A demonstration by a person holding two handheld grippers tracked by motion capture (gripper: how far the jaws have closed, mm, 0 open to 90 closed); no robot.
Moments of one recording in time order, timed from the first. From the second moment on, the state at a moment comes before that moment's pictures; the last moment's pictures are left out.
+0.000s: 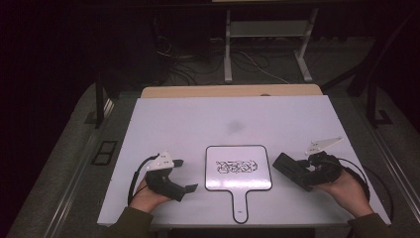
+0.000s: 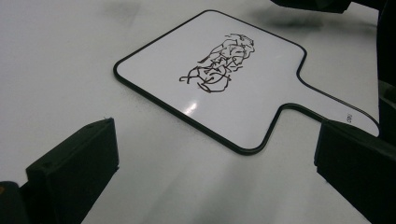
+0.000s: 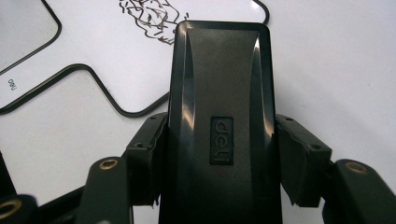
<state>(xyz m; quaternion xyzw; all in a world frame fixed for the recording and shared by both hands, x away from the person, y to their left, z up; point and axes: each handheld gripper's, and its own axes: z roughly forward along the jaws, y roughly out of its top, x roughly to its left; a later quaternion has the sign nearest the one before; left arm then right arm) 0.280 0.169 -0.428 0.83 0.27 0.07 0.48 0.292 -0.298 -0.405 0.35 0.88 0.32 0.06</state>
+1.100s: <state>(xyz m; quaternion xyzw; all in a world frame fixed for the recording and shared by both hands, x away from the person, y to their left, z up) 0.279 0.167 -0.429 0.83 0.27 0.06 0.48 0.317 -0.264 -0.392 0.32 0.88 0.34 0.06</state>
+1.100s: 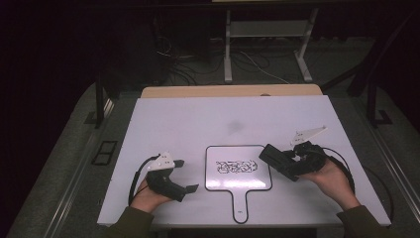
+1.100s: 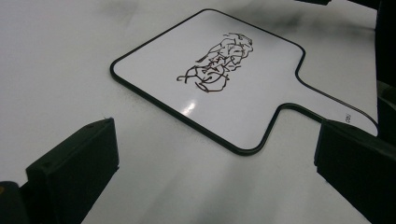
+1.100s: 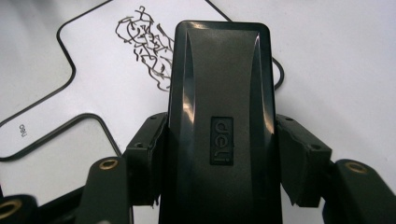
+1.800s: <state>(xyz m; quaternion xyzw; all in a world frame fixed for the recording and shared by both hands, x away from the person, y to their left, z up) 0.280 0.166 -0.429 0.83 0.27 0.06 0.48 0.335 -0.231 -0.387 0.30 0.89 0.34 0.06</state>
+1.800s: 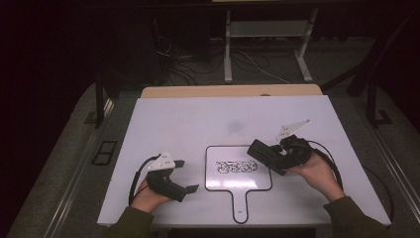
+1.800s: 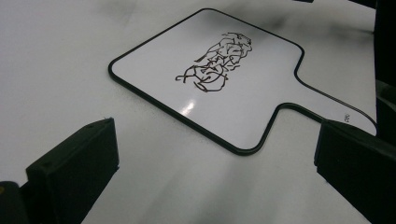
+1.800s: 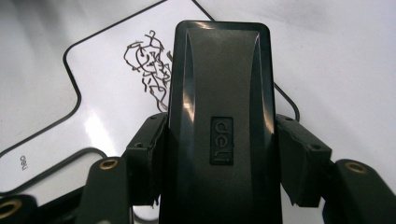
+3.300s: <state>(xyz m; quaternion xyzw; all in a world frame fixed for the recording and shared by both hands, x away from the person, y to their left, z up) 0.280 0.166 -0.429 0.83 0.26 0.06 0.48 0.359 -0.180 -0.422 0.27 0.92 0.29 0.07</state>
